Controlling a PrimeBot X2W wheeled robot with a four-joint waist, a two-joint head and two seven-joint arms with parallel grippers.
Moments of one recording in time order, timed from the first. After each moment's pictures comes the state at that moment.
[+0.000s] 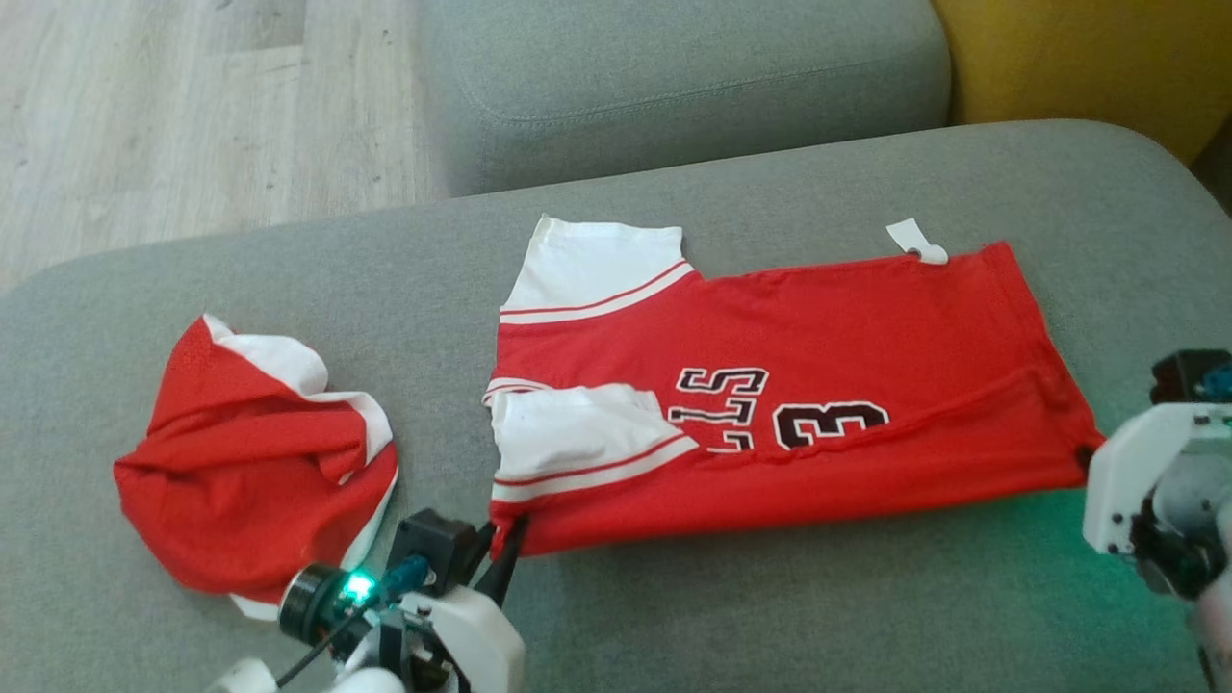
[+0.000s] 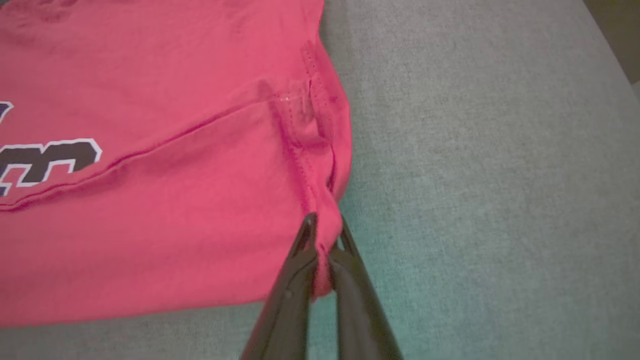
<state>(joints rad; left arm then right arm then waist) -0.17 0.34 -0.75 0.16 -0.47 0.17 0.21 -0.35 -0.37 0.09 0.69 0.34 0.13 0.55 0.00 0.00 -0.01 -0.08</state>
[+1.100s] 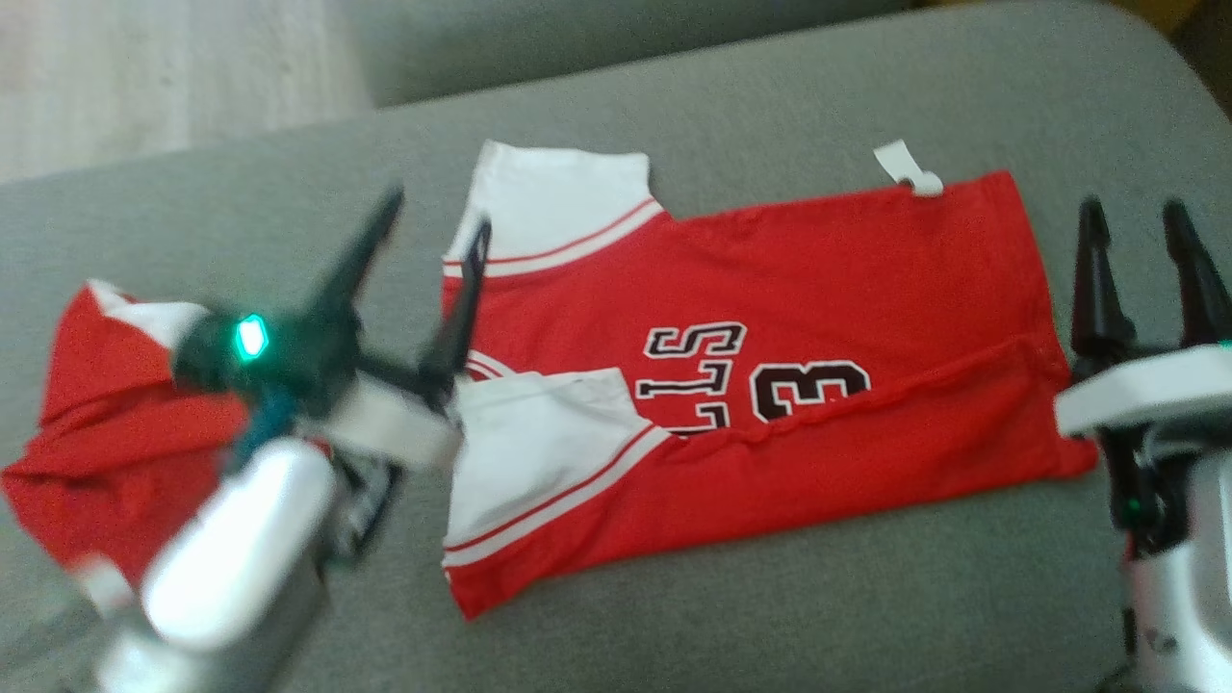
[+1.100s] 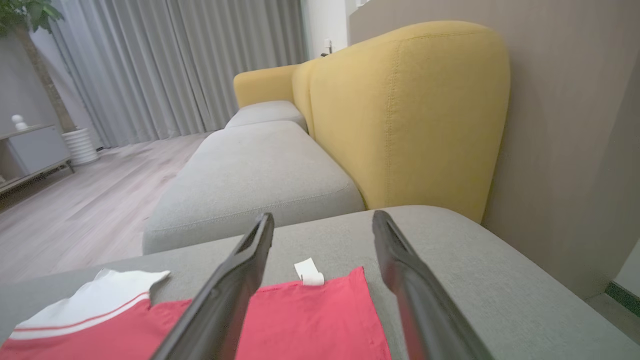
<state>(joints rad) -0.45 0.36 -0.61 0.11 -0.42 0.15 -0.13 -0.25 -0.14 -0.12 0.16 0.24 0.13 0.00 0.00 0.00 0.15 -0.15</state>
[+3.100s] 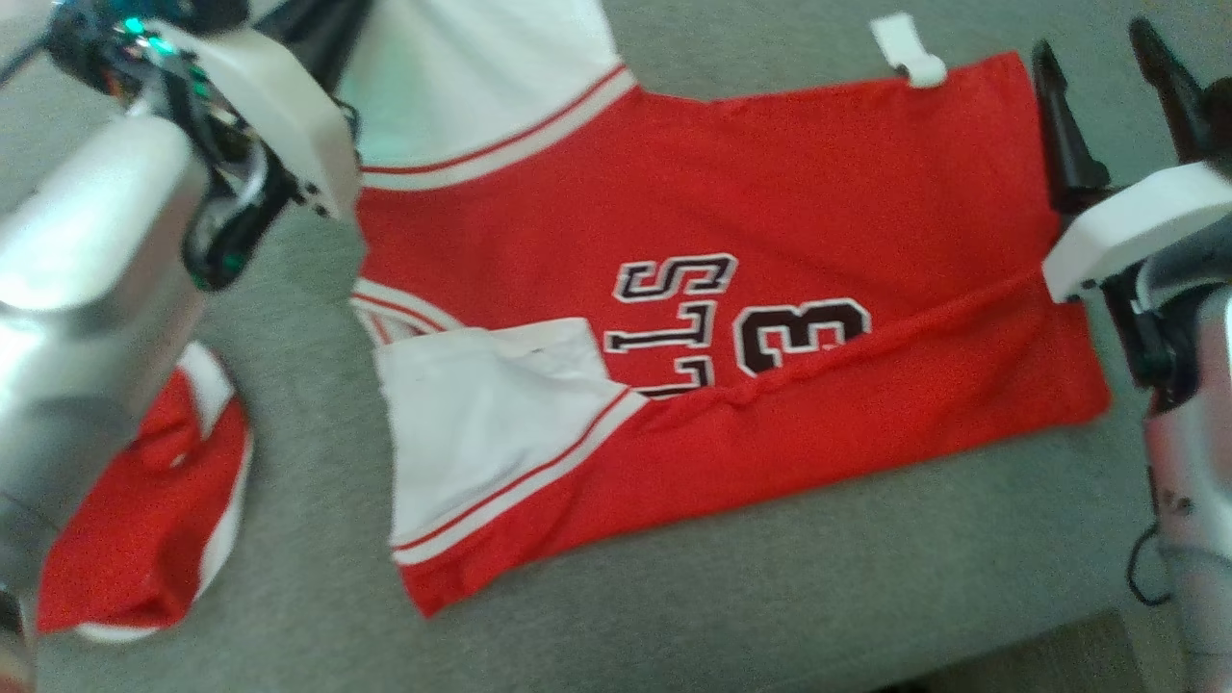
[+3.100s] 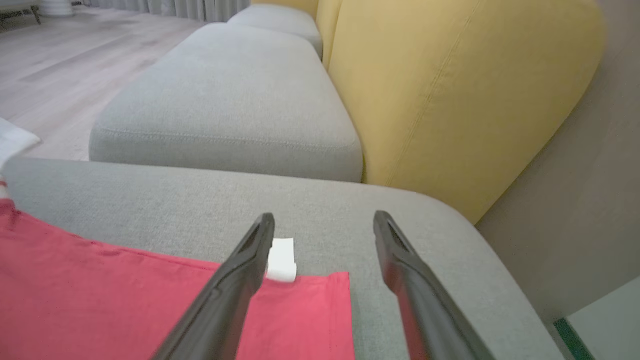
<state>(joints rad) -1.17 0.48 -1.03 0.58 -0.90 -0.12 0.06 -0.55 -0.24 0.04 0.22 0.12 0.13 0.17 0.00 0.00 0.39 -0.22</state>
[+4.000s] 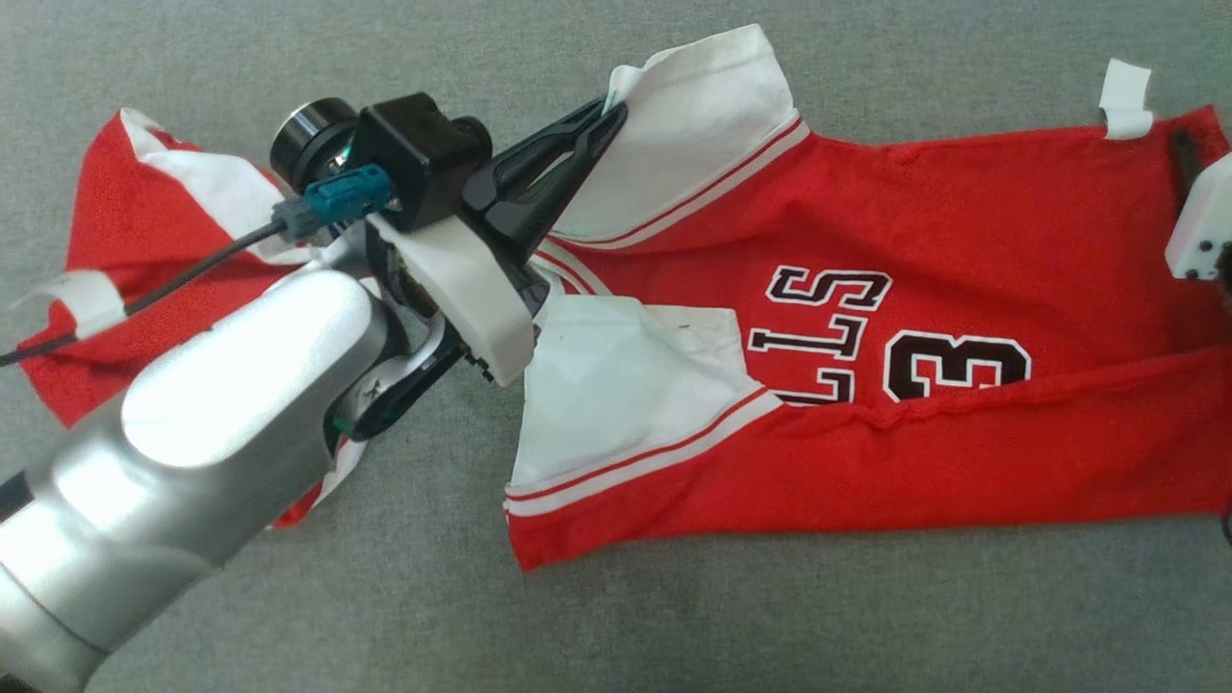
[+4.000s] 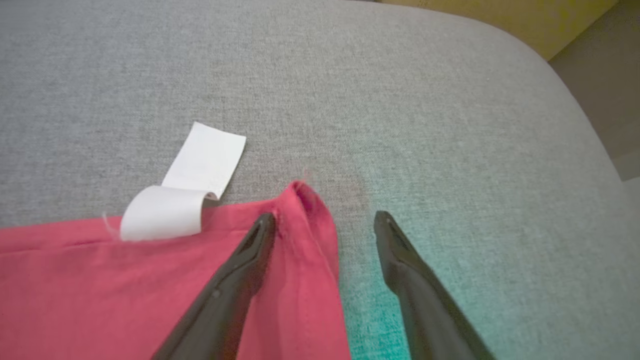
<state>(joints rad) -1.01 0.51 -1.12 0.09 -0.86 0.01 0.07 -0.82 -0.35 -0.11 0.89 0.03 0.13 0.32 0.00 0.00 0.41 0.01</state>
